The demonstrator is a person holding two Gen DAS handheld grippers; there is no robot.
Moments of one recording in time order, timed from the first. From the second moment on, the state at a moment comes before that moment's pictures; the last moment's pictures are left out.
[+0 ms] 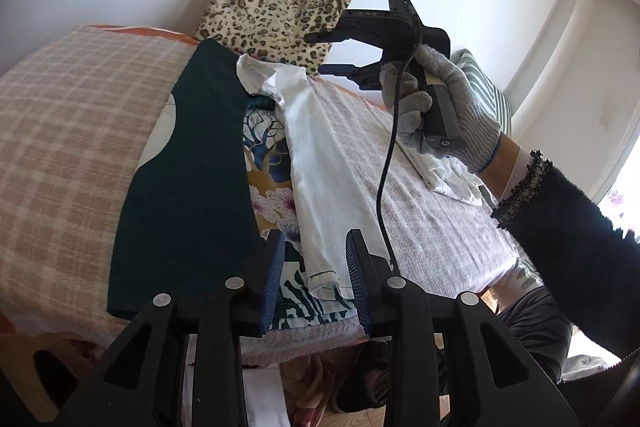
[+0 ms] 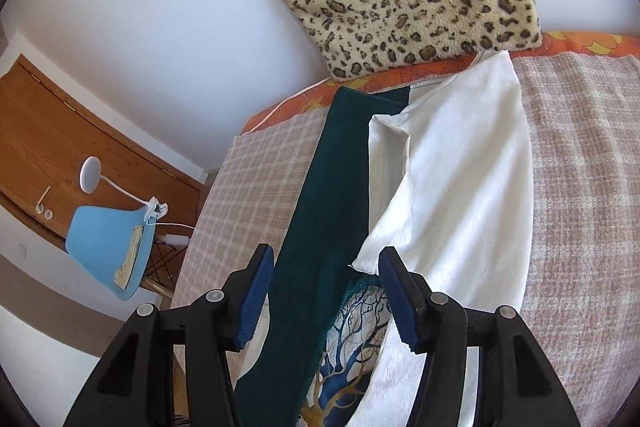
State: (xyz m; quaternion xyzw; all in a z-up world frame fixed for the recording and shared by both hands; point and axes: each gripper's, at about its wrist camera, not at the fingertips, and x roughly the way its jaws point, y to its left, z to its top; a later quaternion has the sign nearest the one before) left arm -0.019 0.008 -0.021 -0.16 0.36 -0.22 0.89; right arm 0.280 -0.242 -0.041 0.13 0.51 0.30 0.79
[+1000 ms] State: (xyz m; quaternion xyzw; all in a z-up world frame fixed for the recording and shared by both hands) left arm 0.040 0.077 -0.029 -0.06 0.46 -0.17 0.87; right arm 0.003 -0.196 -0.080 -0.21 0.47 0.36 0.78
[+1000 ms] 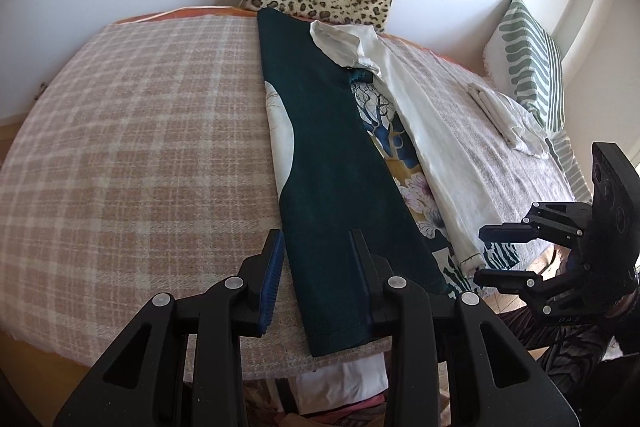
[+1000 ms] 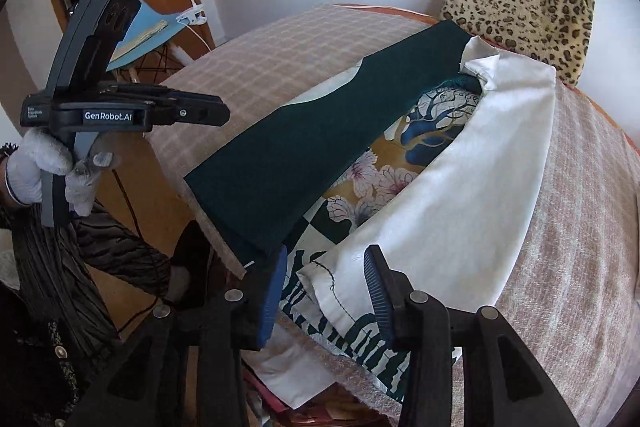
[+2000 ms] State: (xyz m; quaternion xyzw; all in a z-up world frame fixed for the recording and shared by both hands) left arm 0.030 0.091 -0.056 -0.11 0.51 -0.19 0.83; right arm 0.002 -0.266 -0.064 -0.12 0.48 0.28 0.82
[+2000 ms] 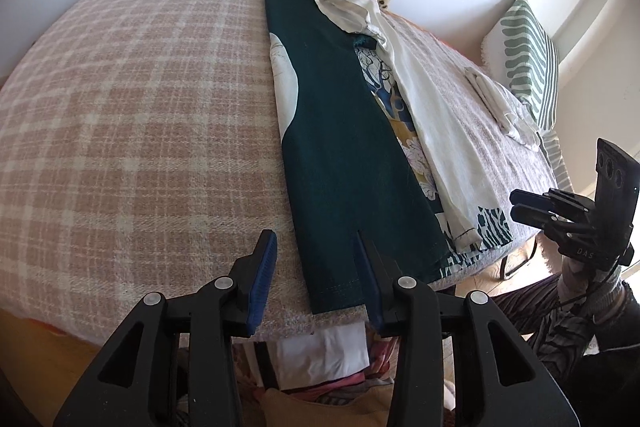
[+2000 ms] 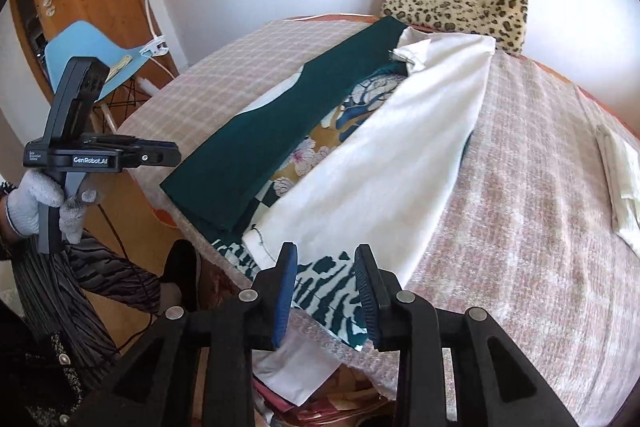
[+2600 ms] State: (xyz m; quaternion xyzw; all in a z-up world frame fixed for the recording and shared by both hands) left arm 0.020 0.077 -0.064 -0.11 0.52 -0.23 0.82; right arm 0.022 -0.305 -0.098 0.01 0.56 0.26 0.78
